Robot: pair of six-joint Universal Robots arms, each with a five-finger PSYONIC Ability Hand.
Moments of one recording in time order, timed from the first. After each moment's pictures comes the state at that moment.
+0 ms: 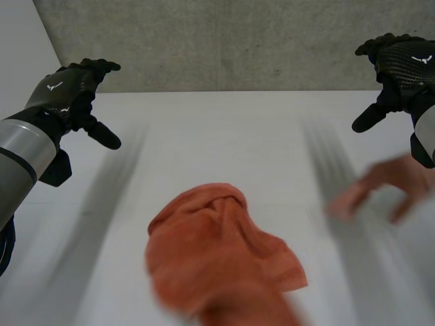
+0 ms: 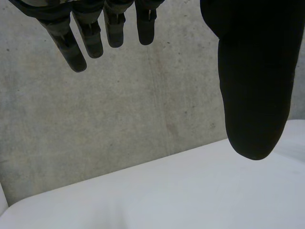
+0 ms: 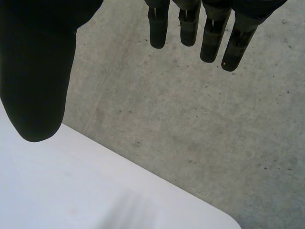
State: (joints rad) left arm 4.46 -1.61 -1.59 3.20 -1.43 3.04; right arm 1.82 -1.52 1.50 -0.02 1.52 3.01; left_hand 0.18 0.16 0.16 0.17 0.02; right_hand 0.20 0.22 0.21 0.23 0.06
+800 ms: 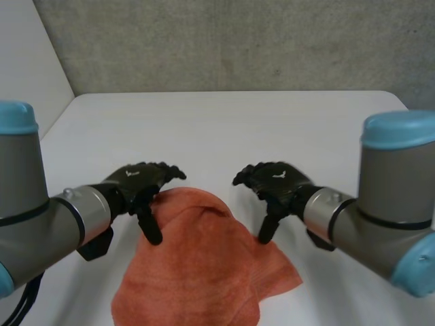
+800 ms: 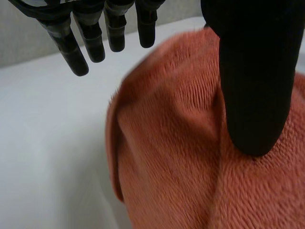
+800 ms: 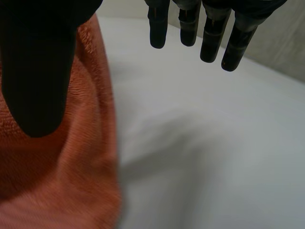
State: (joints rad) left arm 4.31 -1.81 -1.59 2.87 -1.35 3.22; right arm 2.08 -1.14 1.48 0.15 1.26 2.95; left_hand 0.21 0.21 0.21 0.22 0.04; right_hand 0.20 0.22 0.21 0.23 0.06
